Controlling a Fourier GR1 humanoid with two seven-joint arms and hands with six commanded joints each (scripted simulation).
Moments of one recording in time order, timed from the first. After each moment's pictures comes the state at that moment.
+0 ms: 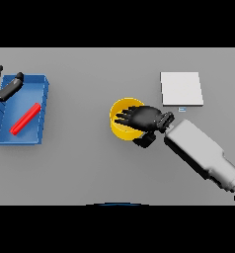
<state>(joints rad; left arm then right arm) -0.57 0.90 -0.65 -1.17 0.48 0.33 0.34 -0.68 -0.37 0.72 -1.19 0.93 0.49 -0.21</state>
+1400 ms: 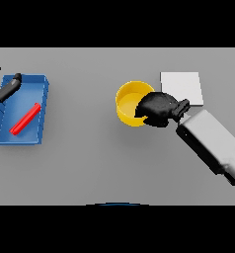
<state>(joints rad) -0.56 0.92 -0.65 -1.18 0.48 0.33 0.35 -0.69 -0.46 0.60 -1.32 0.83 0.56 -0.19</state>
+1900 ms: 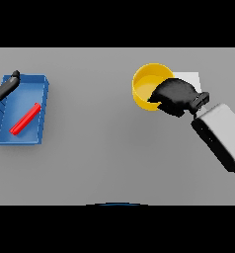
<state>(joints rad) -0.56 0.94 -0.64 -1.21 0.49 0.33 0.38 -0.68 -0.54 0.51 -1.36 0.84 0.51 -0.13</state>
